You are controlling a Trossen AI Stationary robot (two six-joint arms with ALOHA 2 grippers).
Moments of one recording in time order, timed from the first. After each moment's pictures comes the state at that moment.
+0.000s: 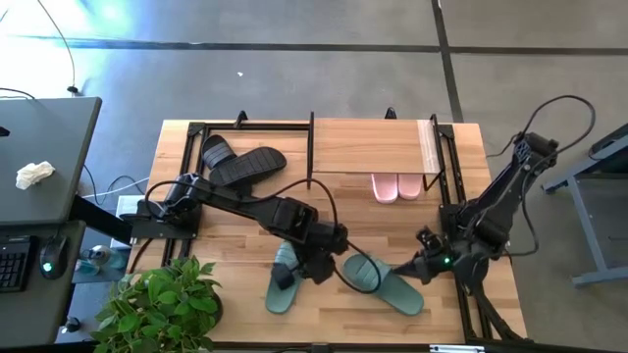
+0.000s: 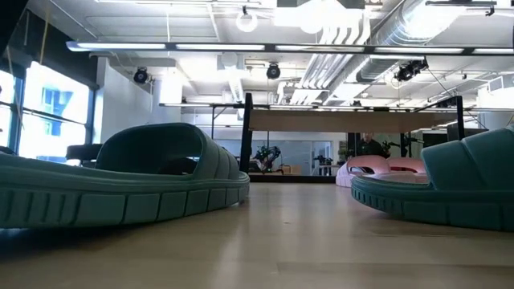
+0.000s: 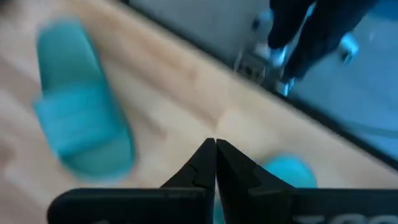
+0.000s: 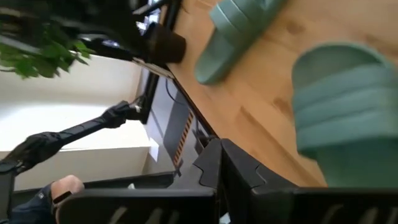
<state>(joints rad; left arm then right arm) -0.17 2.05 2.05 -1.08 0.42 0.62 0.94 1.04 0.75 -0.33 0.60 1.72</state>
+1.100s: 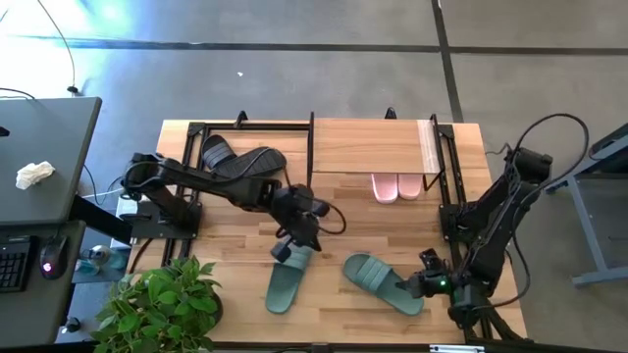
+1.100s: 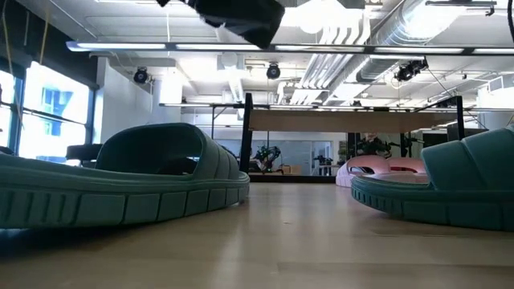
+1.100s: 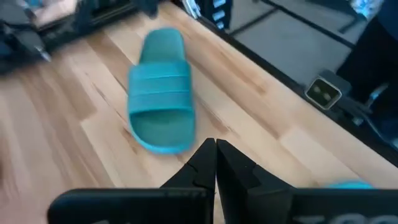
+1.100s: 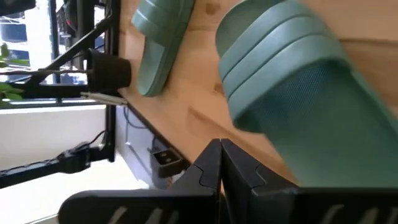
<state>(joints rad) 0.00 1.65 1.22 -0.27 0.43 0.40 1.10 1.35 0.75 -0.39 0.81 2.25</state>
